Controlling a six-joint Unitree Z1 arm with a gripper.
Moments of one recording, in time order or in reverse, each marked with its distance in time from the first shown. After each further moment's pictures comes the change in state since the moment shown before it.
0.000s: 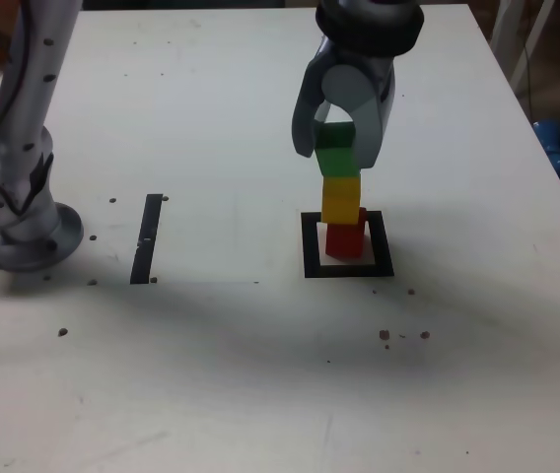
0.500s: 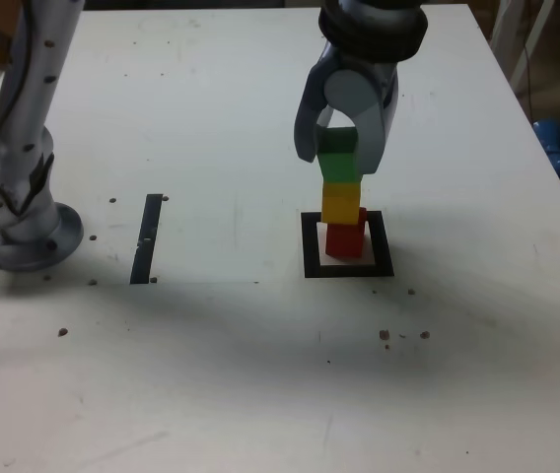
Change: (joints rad) arm -0.015 0.012 -0.008 0.000 -0.004 -0.002
